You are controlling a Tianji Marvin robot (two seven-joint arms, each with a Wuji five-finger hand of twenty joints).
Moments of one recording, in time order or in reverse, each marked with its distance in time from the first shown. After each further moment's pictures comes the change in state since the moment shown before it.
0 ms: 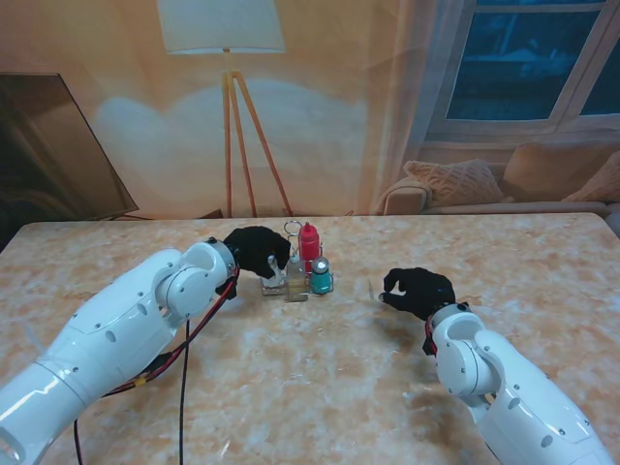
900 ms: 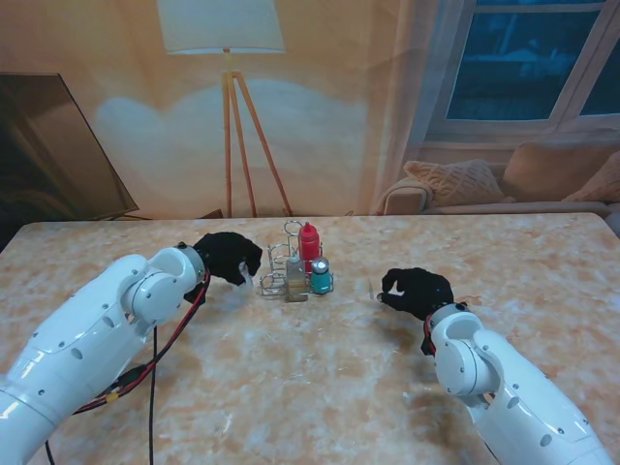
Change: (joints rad) left arm 0.123 0.063 -0.180 -0.104 0.100 -0.041 -0.107; right arm 0.005 -0.001 -0.007 0.001 0.010 0.000 0.002; left_hand 0.000 0.000 0.000 0.000 0.000 0.002 -0.003 0.000 0.000 0.000 0.002 -0.002 0.000 0.000 0.000 -0.005 0.000 0.000 0.000 0.000; right_hand 0.000 0.000 0.000 0.000 0.000 0.000 0.000 0.000 0.000 0.000 0.000 0.000 0.000 0.000 0.000 0.000 0.000 0.000 0.000 0.000
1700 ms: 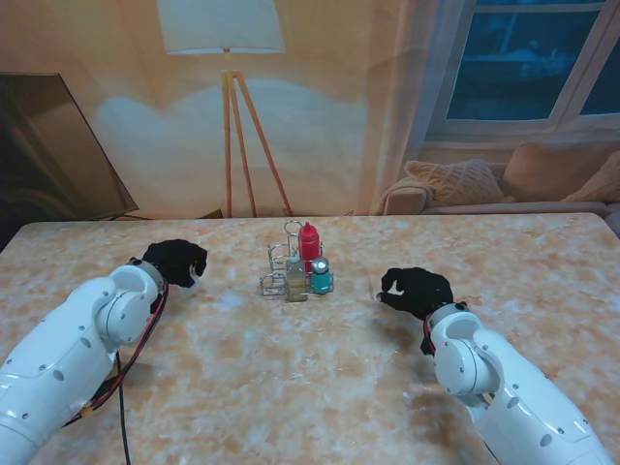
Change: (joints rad) left arm 0.114 0.001 -0.184 0.093 0.177 0.088 0.134; right arm 0.000 -0.001 0.000 -0.003 0.001 0.000 -0.001; left_hand 0.000 0.000 0.000 0.000 0.000 0.005 -0.009 0.000 0.000 0.000 0.002 -0.014 -0.001 0.000 0.000 -0.017 -0.001 0.000 0.000 0.000; right_hand 0.000 0.000 -0.001 0.000 0.000 0.001 -0.001 0.001 0.000 0.000 0.000 0.000 0.000 0.000 0.000 0.000 0.000 0.000 0.000 0.000
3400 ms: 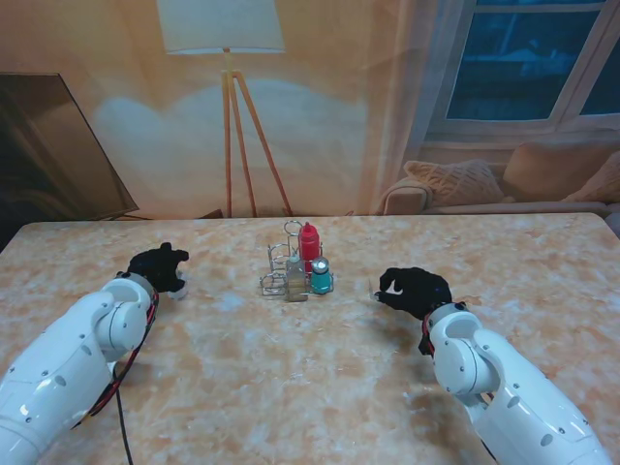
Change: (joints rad) left arm 0.007 -0.016 -0.001 0.102 -0.032 0.126 0.080; right arm -0.002 -0.003 0.002 -0.008 0.026 -0.001 0.007; left_hand -0.173 0.216 0.058 0.131 -0.235 0.230 -0.791 -0.047 -0.560 0.269 -0.206 -0.313 -0.476 0.142 0.006 -0.232 -0.458 0.118 -0.276 0.334; right_hand 0.000 0.011 -0.036 0.012 0.000 0.013 -0.026 0.012 0.000 0.000 0.000 0.000 0.000 0.000 0.000 0.000 0.000 0.000 0.000 0.000
